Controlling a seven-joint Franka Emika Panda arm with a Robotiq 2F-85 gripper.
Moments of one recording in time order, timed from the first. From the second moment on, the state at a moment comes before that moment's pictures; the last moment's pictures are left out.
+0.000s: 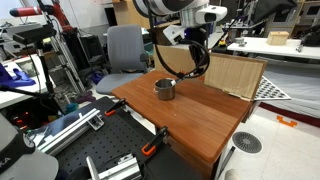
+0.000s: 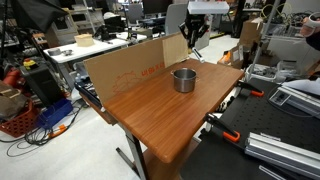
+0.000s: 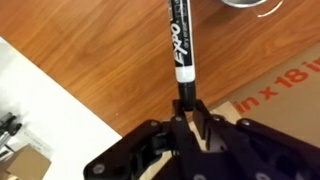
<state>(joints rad) 0.04 0.28 -0.18 -2.20 -0.03 2.66 0.48</state>
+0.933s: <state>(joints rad) 0.19 0.20 -0.23 -2.40 -0.39 2.97 0.81</state>
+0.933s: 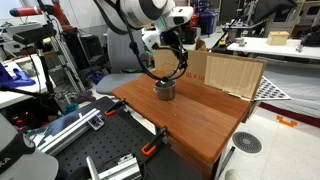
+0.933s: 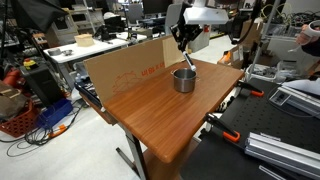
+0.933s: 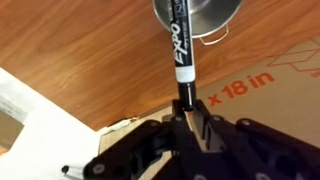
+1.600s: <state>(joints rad) 0.34 0.27 -0.36 -2.39 -0.67 3.00 1.11</state>
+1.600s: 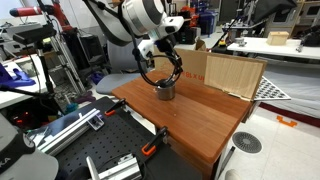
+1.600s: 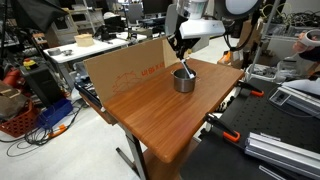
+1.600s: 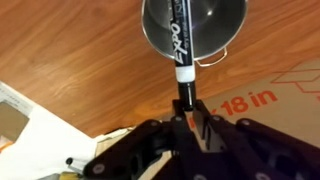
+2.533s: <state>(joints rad) 0.43 0.36 -0.44 -2.36 -0.76 3.04 1.26</state>
